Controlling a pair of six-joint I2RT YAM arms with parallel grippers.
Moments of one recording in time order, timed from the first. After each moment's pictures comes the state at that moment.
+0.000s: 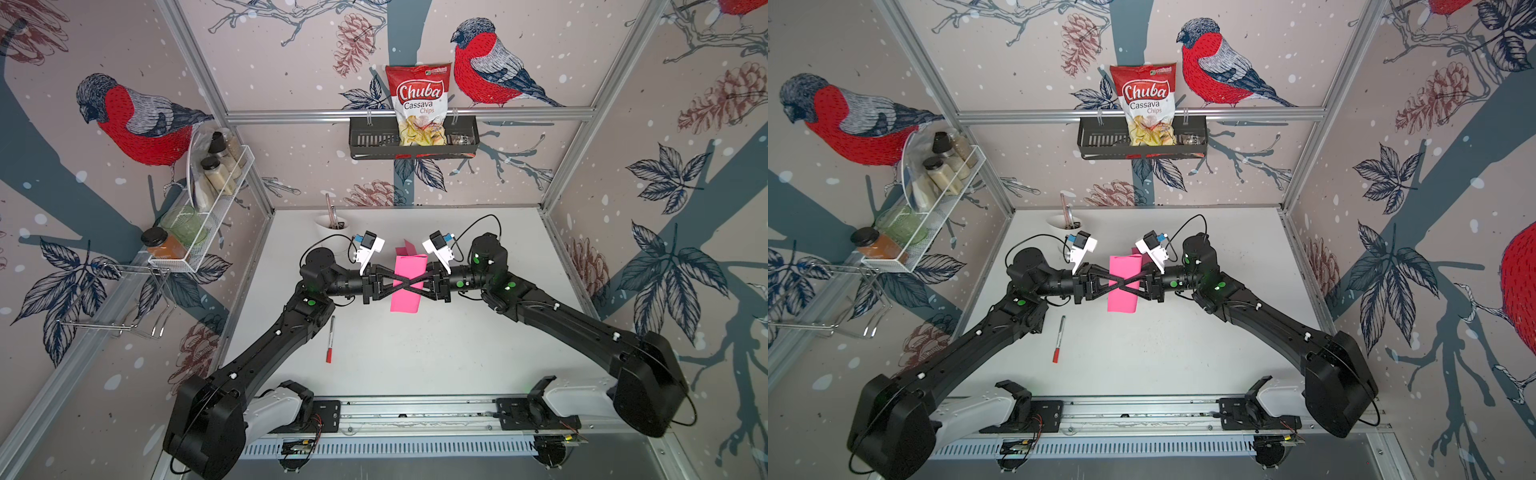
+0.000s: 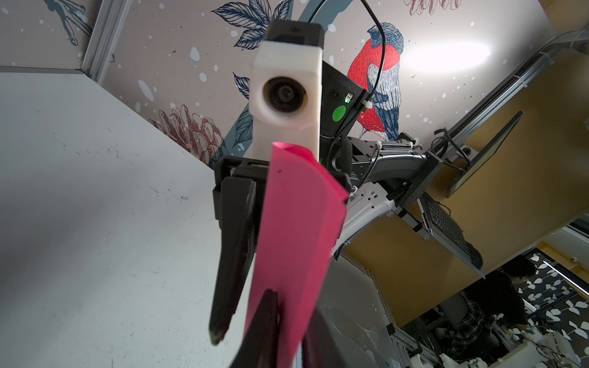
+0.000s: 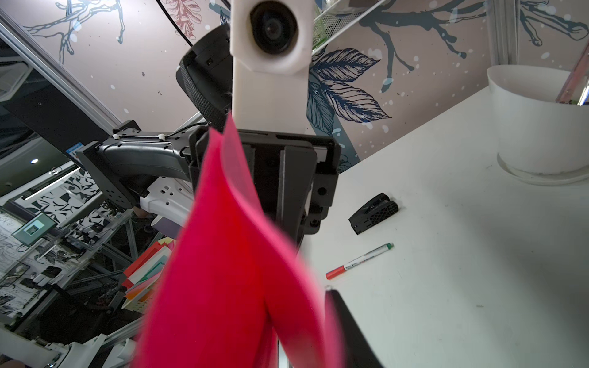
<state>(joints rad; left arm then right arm) -0.43 1.13 0.73 0.44 1.13 -0.68 0.71 1.32 0.93 0.20 -0.94 0.36</state>
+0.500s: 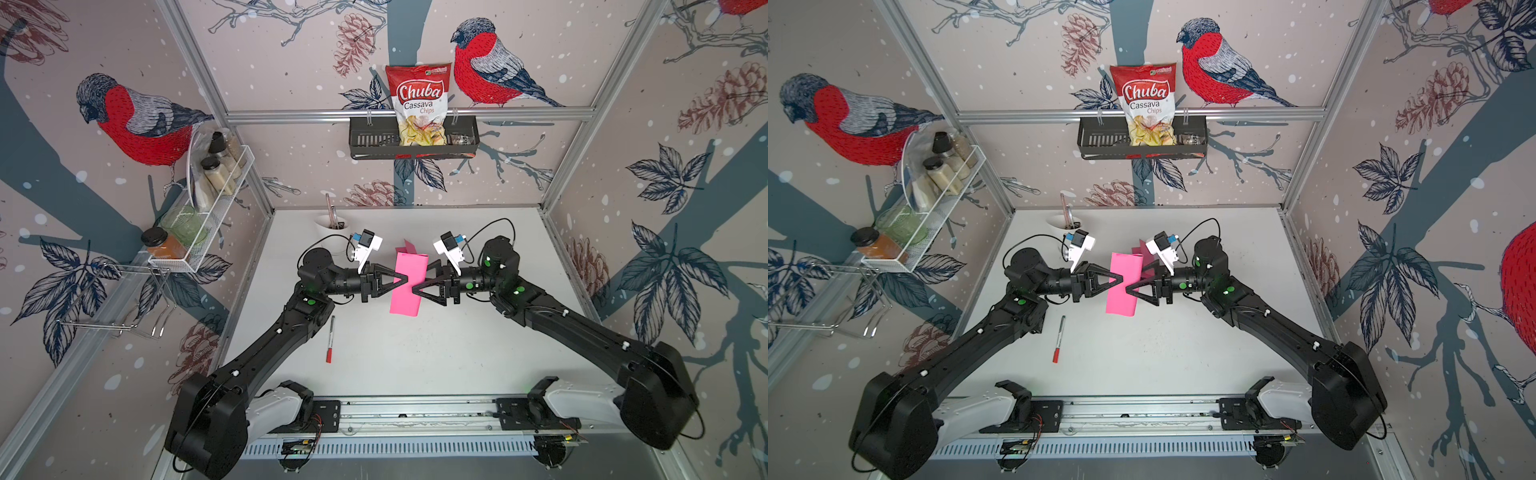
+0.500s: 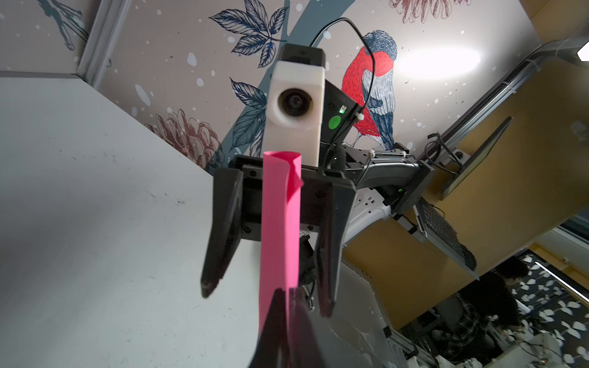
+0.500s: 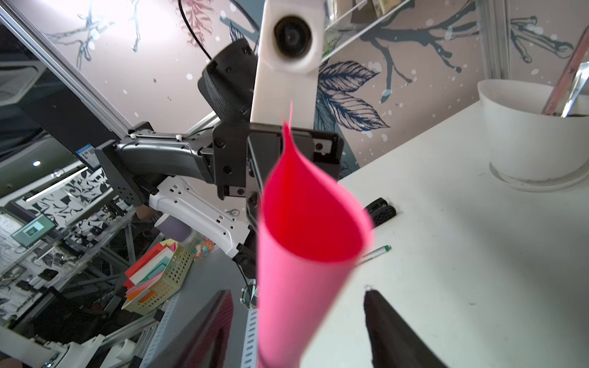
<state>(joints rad) -0.41 1.15 0.71 0.54 1.16 -0.75 0.64 1.25 0.82 0.32 -1.01 0.43</state>
